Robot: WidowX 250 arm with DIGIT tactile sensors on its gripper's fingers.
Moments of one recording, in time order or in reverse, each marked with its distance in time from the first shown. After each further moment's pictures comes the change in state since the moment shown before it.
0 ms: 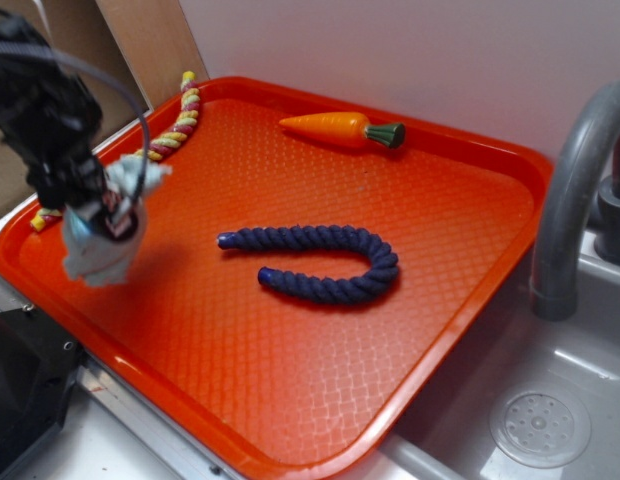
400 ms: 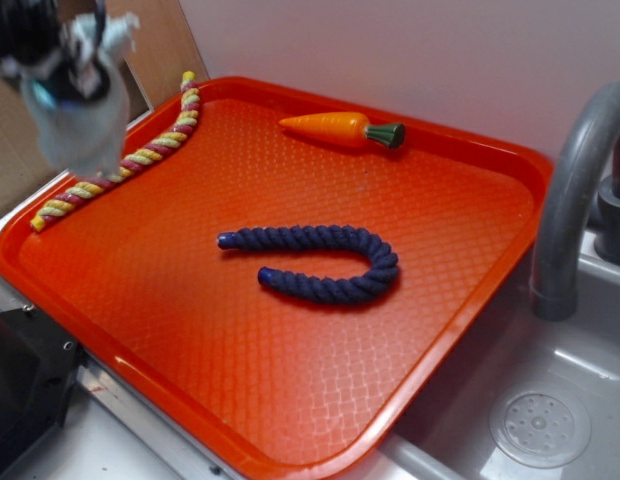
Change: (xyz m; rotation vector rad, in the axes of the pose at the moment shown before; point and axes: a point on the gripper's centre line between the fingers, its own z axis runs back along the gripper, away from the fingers) arm 0.039 -0.017 0.089 0.025 -0.063 0.121
